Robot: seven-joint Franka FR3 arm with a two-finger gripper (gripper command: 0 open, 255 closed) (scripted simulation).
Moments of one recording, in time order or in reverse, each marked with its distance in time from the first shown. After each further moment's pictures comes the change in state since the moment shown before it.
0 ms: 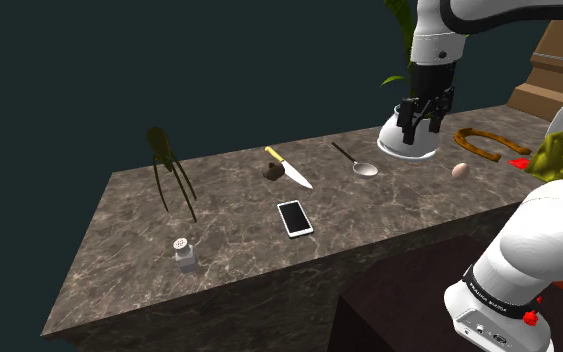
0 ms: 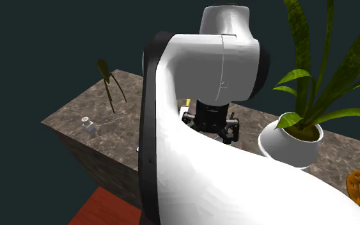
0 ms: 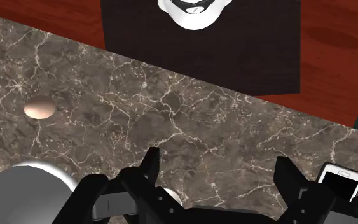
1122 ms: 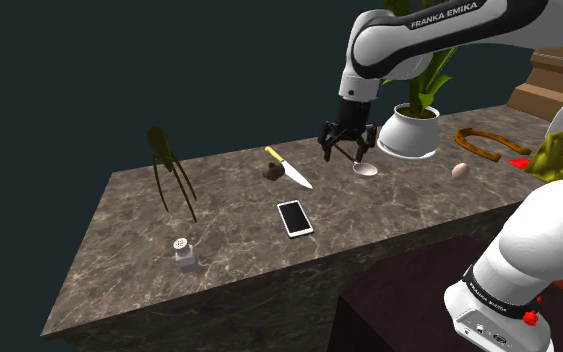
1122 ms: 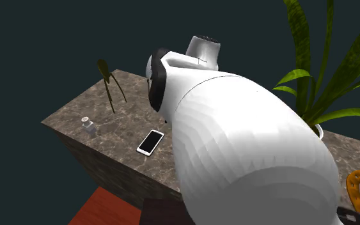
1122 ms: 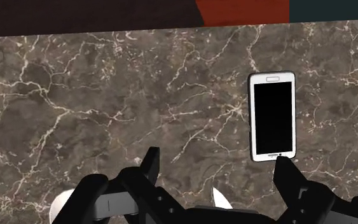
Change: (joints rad) arm -0.015 0.408 0.103 0.037 0.291 0.439 0.335
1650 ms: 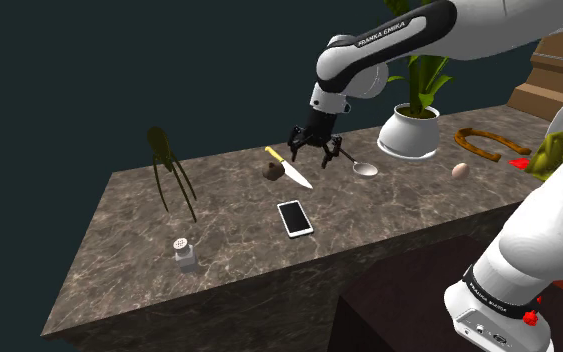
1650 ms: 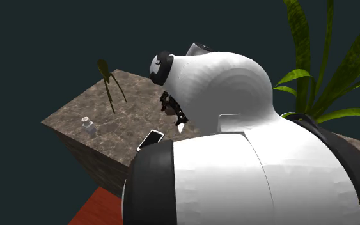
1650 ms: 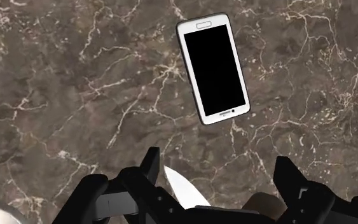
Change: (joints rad) arm 0.004 0.282 0.028 0.140 0.120 0.210 0.127
